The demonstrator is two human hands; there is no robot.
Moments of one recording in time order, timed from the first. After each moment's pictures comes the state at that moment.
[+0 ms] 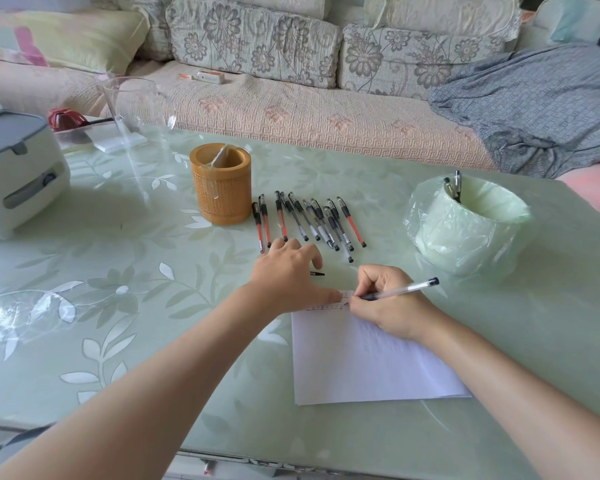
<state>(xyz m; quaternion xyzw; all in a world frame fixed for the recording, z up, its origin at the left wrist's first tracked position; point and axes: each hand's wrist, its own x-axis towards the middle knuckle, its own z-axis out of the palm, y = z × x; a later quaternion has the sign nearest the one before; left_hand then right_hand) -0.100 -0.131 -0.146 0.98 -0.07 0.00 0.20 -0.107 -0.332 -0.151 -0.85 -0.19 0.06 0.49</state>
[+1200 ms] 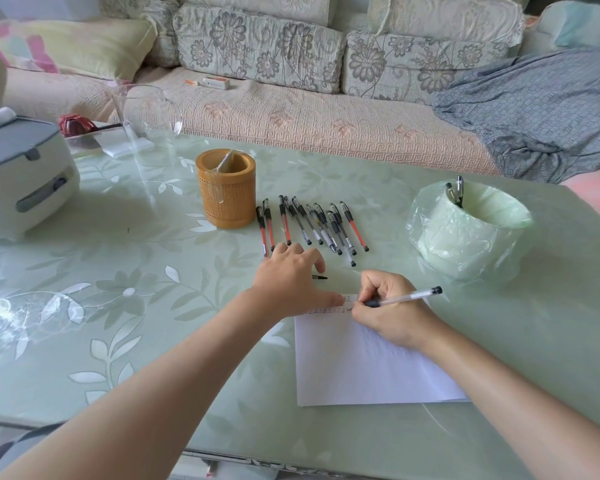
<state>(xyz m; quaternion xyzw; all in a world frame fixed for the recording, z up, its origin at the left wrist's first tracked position) -0.103 -0.130 -0.146 0.98 -0.07 -0.01 0.20 -0.109 -0.331 -0.158 -0.85 -0.18 0.05 0.50</state>
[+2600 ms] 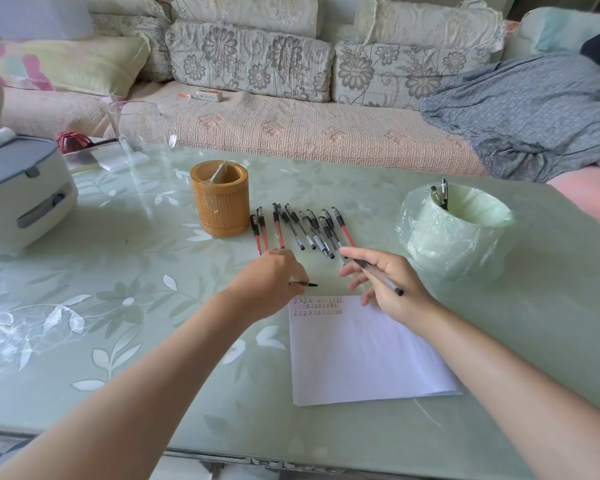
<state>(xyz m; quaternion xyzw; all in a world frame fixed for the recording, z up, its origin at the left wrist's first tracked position) -0.108 -0.107 -0.129 0.97 -0.15 0.01 0.21 -0.102 -0.323 -0.120 -0.76 -0.09 0.08 0.64</state>
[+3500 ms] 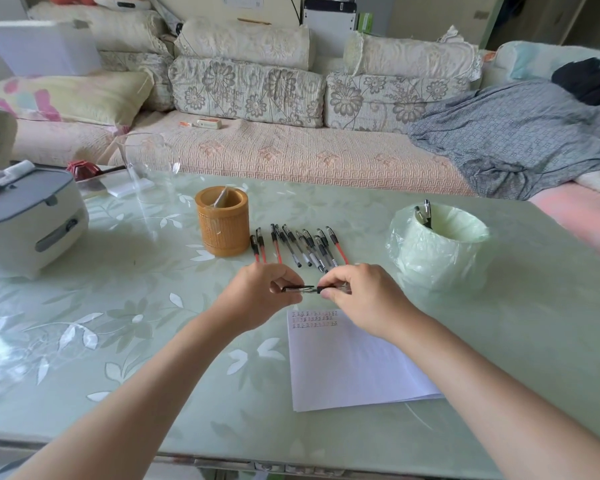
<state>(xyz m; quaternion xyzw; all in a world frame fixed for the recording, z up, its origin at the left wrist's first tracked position) -0.139 -0.095 -0.101 0.92 -0.10 0.04 0.38 -0.131 -0.299 -0.086 -0.94 -0.18 -0.03 0.28</state>
